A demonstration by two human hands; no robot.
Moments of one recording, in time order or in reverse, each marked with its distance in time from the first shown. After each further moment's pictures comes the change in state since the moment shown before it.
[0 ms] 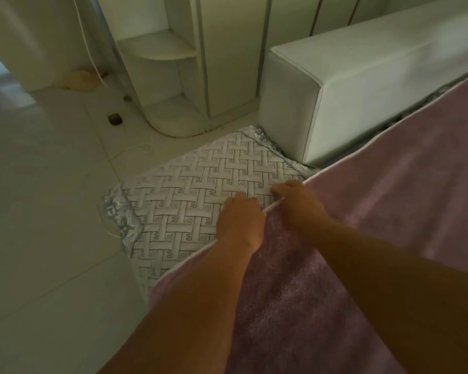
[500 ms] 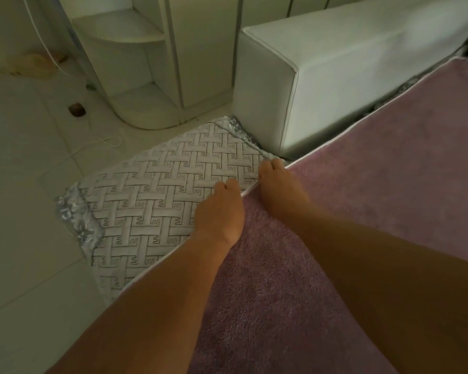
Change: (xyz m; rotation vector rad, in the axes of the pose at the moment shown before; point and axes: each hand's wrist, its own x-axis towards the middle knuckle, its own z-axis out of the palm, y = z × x) left_hand 0.021 0.005 0.016 0.051 0.061 0.051; right_hand 0.027 0.012 0.002 -0.118 0.147 -0.028
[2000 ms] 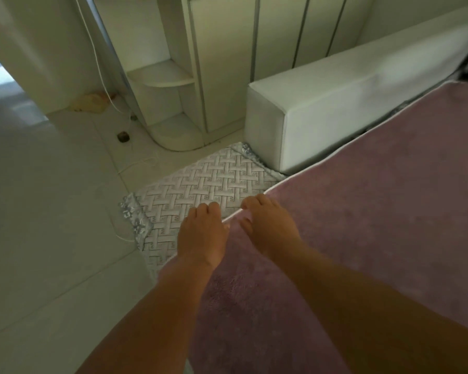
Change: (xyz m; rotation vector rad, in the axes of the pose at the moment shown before) left_hand -0.099 -0.005 -0.090 0.124 0.108 -0.067; right_hand -0.116 -0.056 -0.065 0.133 0.041 -0.220
